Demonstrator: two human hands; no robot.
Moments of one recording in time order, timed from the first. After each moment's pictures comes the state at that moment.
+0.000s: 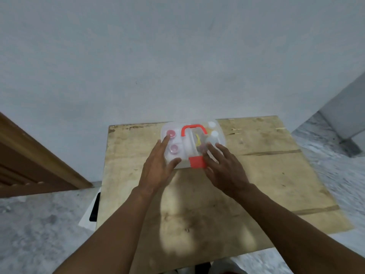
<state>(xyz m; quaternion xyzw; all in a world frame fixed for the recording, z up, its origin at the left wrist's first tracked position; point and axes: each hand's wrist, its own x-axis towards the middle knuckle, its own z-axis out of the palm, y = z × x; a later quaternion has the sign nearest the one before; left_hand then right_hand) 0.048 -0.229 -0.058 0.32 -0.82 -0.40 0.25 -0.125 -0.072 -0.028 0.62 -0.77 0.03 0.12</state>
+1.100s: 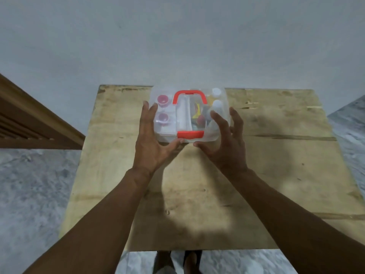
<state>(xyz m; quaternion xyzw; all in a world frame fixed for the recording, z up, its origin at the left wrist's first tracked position) 0.009 -0.197 -0.089 0.40 -0.78 -0.35 0.33 -0.167 -0.080 -0.084 0.53 -0.77 0.35 0.05</state>
